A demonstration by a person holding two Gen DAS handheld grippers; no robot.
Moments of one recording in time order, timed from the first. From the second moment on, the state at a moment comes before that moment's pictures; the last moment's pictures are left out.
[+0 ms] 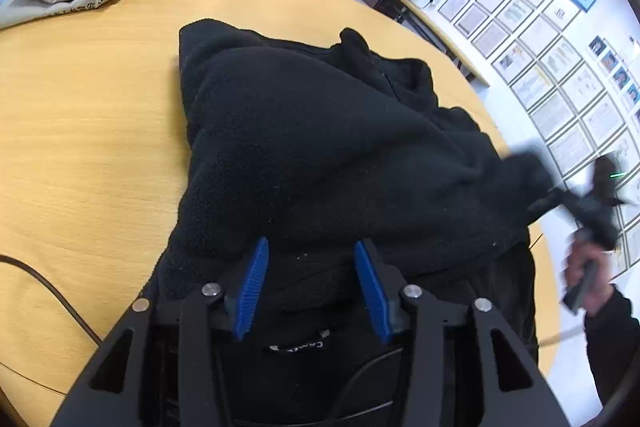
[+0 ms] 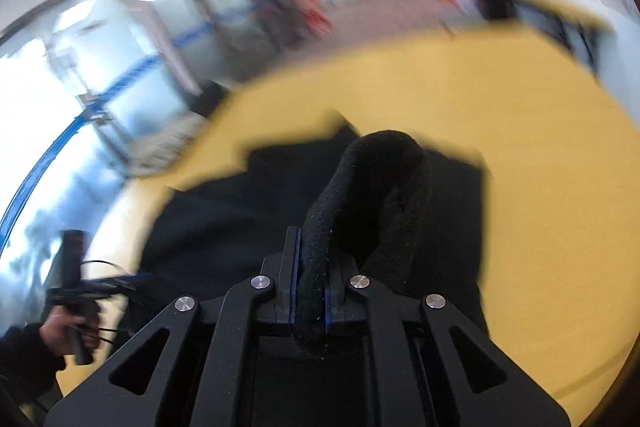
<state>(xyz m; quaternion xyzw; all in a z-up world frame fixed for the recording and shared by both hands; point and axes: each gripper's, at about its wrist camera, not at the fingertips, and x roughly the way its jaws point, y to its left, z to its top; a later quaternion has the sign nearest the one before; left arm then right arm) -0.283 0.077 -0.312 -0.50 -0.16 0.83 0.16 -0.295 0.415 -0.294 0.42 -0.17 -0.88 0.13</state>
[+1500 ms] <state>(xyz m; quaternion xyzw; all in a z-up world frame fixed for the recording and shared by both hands) -0.116 0.035 -0.159 -0.53 -0.08 0.84 0.08 -0.102 0.505 -0.212 0.40 -0.09 -0.90 0.16</state>
